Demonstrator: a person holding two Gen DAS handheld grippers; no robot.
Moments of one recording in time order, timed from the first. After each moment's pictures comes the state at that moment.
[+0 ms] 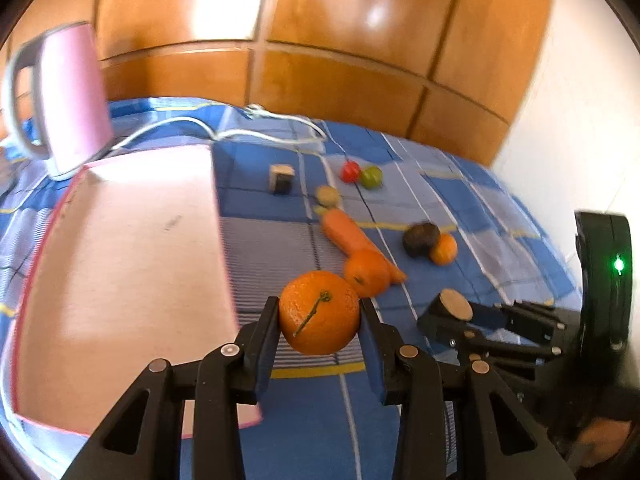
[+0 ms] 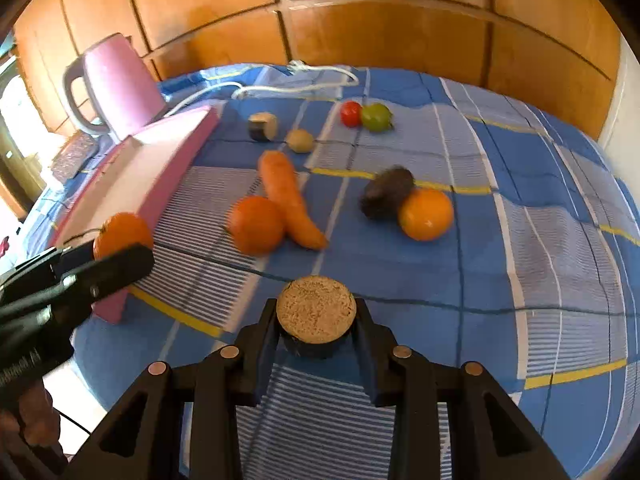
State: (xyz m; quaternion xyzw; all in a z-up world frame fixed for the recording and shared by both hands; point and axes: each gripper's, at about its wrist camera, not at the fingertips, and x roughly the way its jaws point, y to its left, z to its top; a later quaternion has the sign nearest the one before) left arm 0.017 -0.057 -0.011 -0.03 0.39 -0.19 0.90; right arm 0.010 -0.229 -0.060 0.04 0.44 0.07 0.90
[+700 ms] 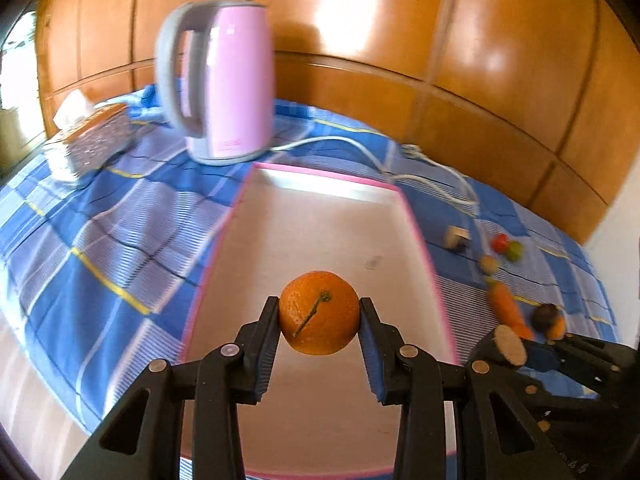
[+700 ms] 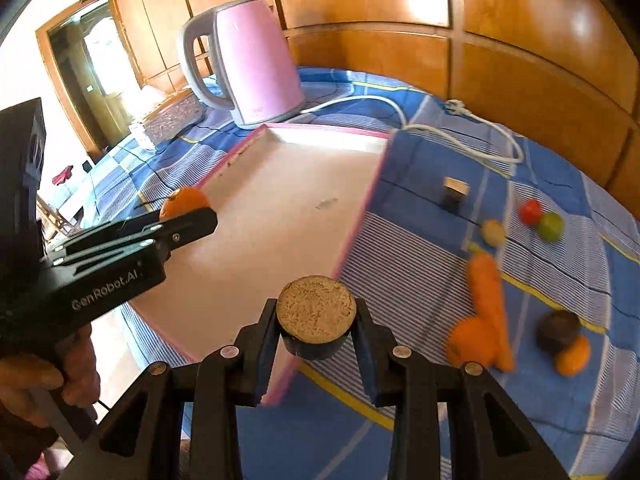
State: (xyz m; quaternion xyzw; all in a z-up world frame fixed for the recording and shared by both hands) left arm 0.043 0.075 -0.003 -0.09 0.38 0.01 0.92; right arm 0.053 -0.096 -0.019 -0.03 0.43 0.23 0.87
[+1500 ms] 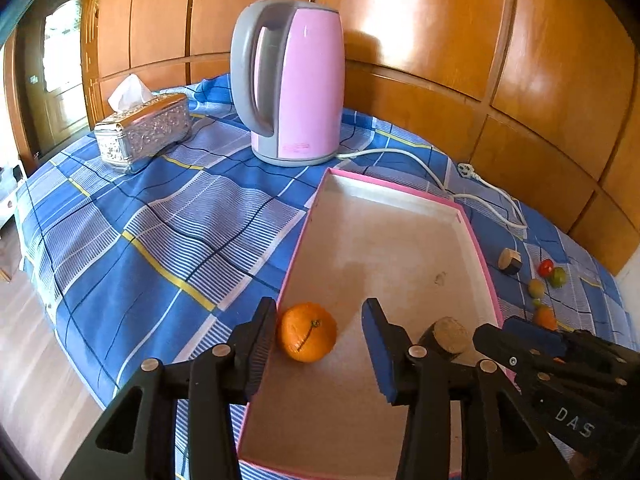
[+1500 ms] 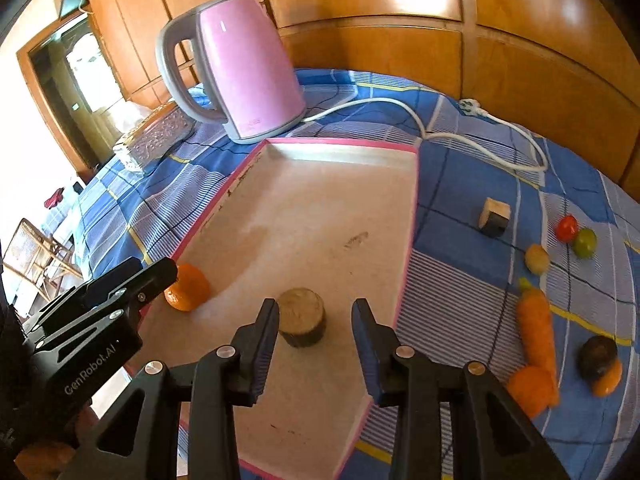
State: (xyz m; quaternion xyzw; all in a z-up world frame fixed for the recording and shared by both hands) left arm 0.035 0.104 -0.007 -0.10 0.37 0.08 0.92; right arm 0.085 -0.054 -0.023 0.00 0.44 0.20 0.88
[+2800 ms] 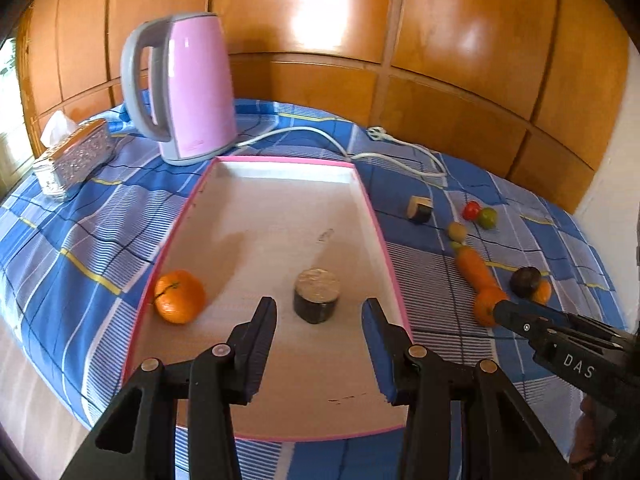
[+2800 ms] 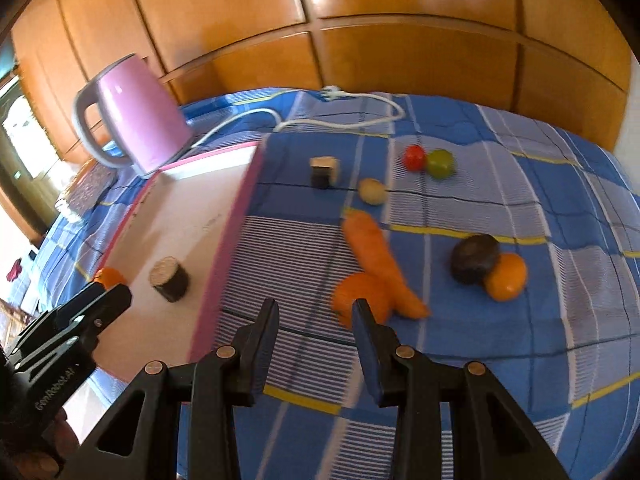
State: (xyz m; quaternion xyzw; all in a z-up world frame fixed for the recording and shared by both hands) left arm 0.020 0.016 -0.004 -0.04 0.38 -0.03 0.92; right arm 0.041 -0.176 -0.033 0.08 0.43 0.07 0.90
